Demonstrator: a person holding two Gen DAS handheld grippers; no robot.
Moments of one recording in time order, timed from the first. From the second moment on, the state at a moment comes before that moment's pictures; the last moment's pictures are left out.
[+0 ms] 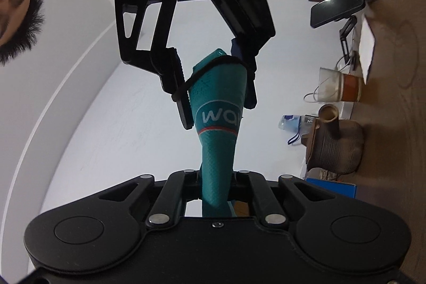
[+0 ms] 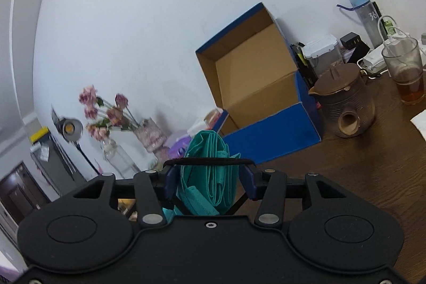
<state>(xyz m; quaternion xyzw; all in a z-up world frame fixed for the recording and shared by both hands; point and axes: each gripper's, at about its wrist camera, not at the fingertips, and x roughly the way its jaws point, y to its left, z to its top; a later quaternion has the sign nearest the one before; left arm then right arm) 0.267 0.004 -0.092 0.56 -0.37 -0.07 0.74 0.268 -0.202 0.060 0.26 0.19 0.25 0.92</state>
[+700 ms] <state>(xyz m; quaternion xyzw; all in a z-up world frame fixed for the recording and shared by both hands) 0.219 -0.022 -0.081 0.58 -0.40 -0.14 0.69 0.291 -0.196 0.085 0.11 0.26 0.33 0.90</state>
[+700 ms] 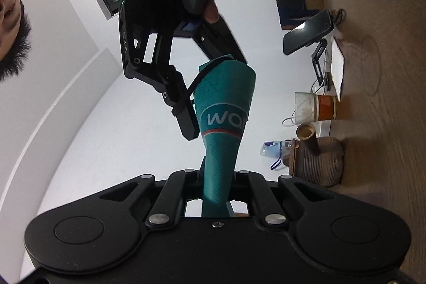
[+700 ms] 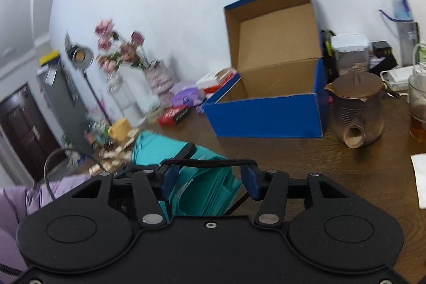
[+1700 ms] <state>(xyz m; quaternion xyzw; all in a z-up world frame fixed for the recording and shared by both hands) 0.208 -0.032 -0.048 0.50 -0.36 -0.08 0.78 0.311 -0.231 0.096 0.23 0.31 0.38 0.84</state>
